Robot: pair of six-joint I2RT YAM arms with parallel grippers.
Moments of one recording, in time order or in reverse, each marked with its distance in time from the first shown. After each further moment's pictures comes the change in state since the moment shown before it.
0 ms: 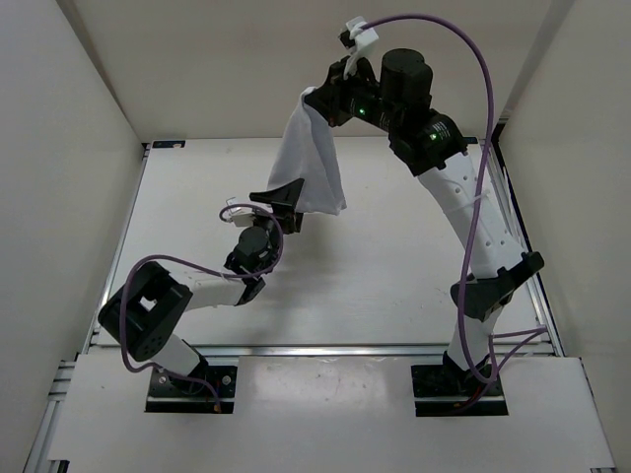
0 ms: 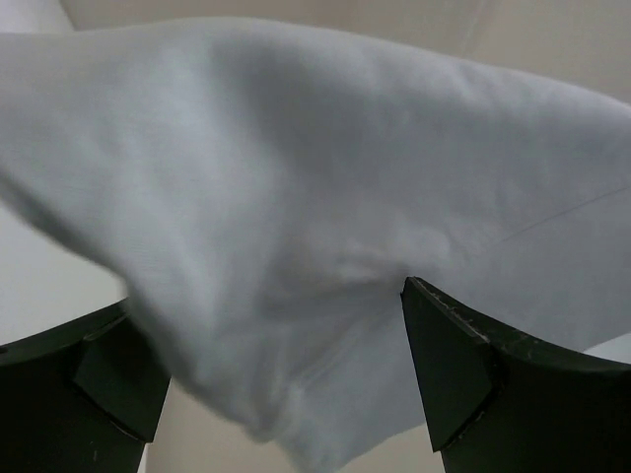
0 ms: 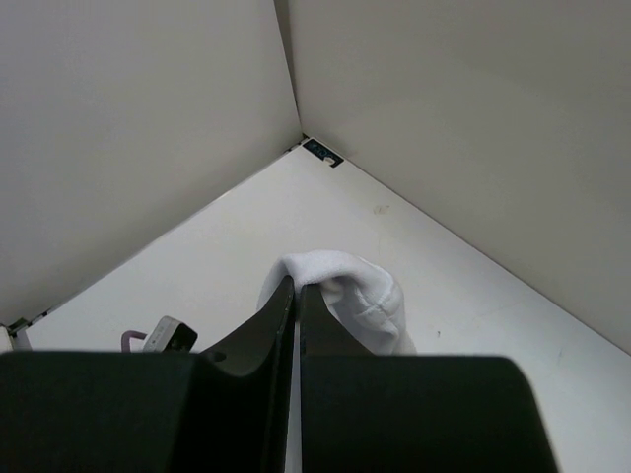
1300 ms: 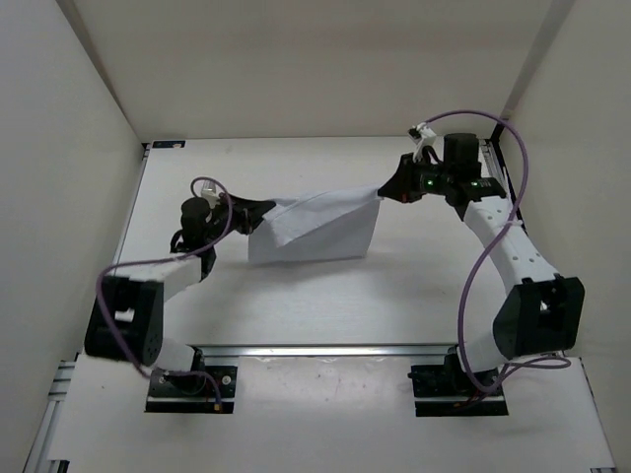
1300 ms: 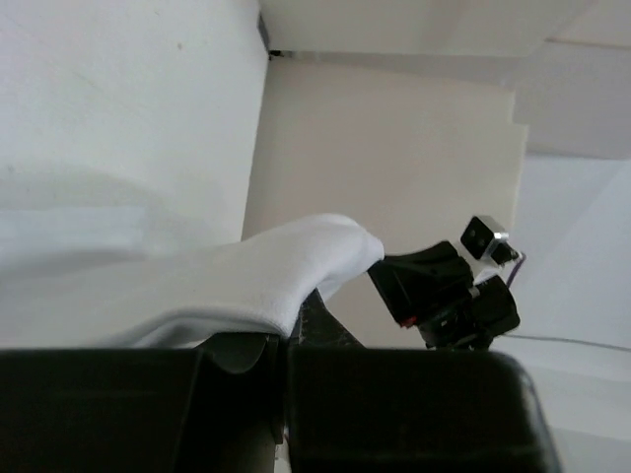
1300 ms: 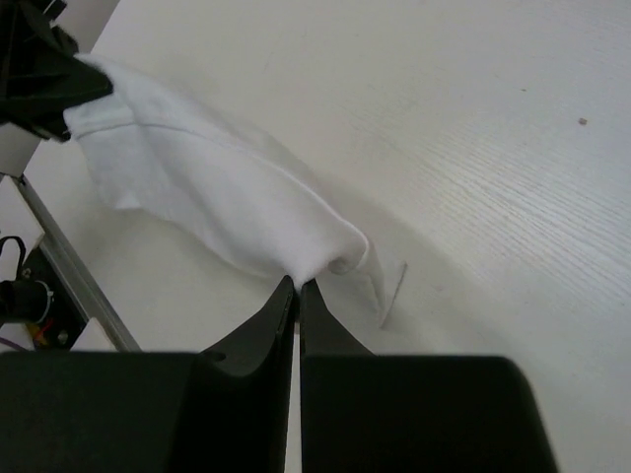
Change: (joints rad) left arm 0.541 -0.208 -0.031 -0.454 0.956 0.031; right arm -0.450 -0.397 -1.034 0.109 -0.435 -0.006
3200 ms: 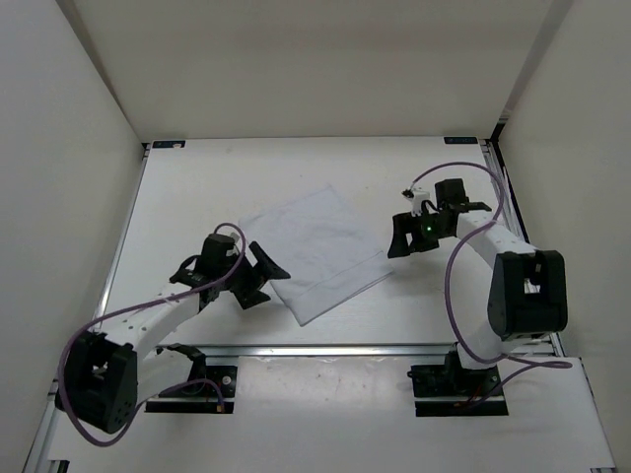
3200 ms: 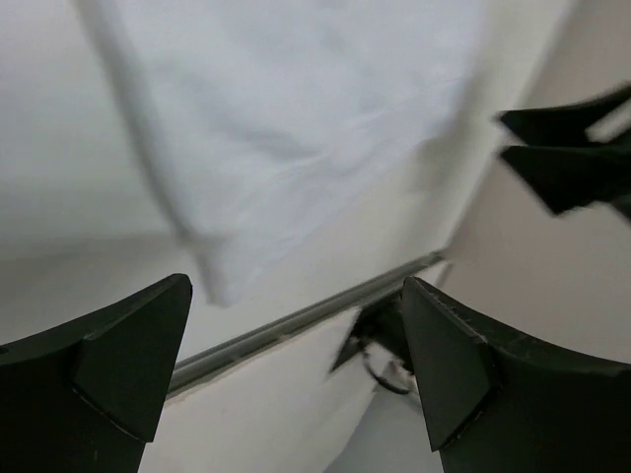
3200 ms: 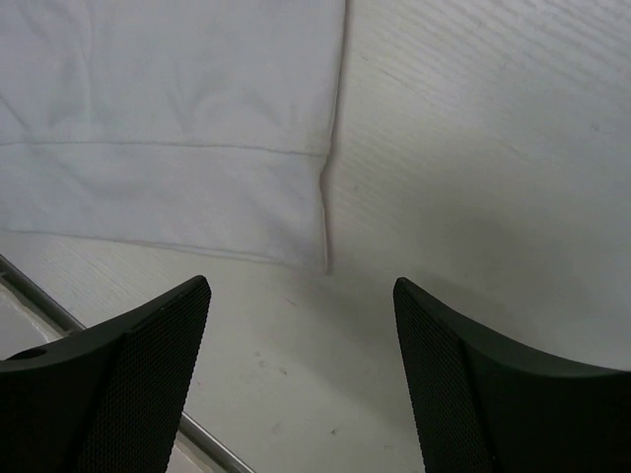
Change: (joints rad) left arm -0.197 -0.274 -0.060 -0.792 -0.069 0.406; right arm -0.088 0.117 -0.307 -0.151 0.169 -0.280
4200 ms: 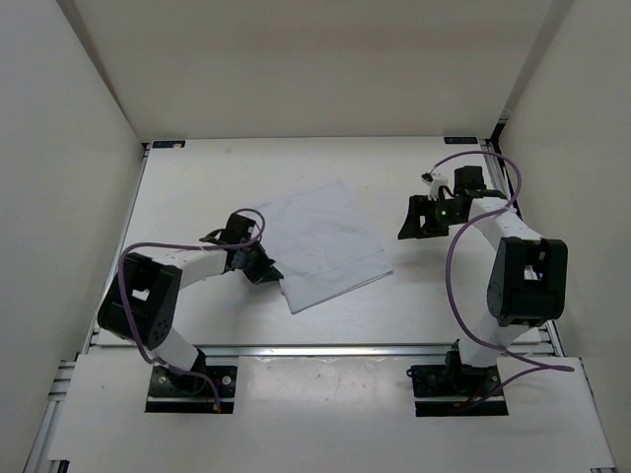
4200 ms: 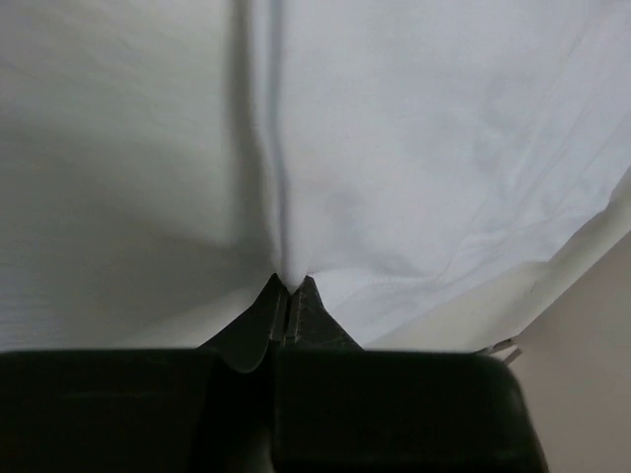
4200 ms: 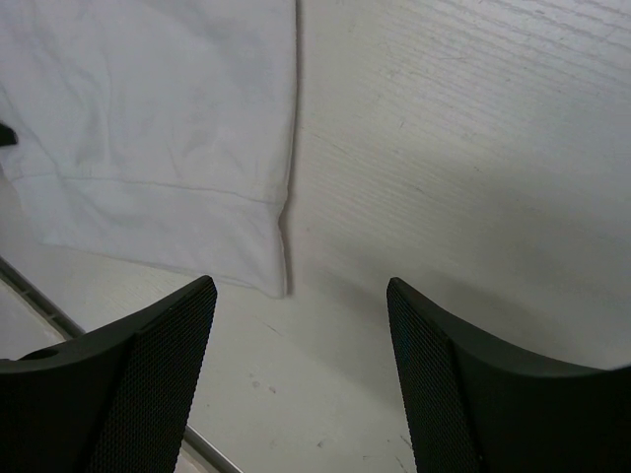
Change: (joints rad) left arm -0.043 0.525 0.263 -0.086 -0.159 0.071; right arm -0.105 0.132 0.169 -0.037 -0.090 0.039
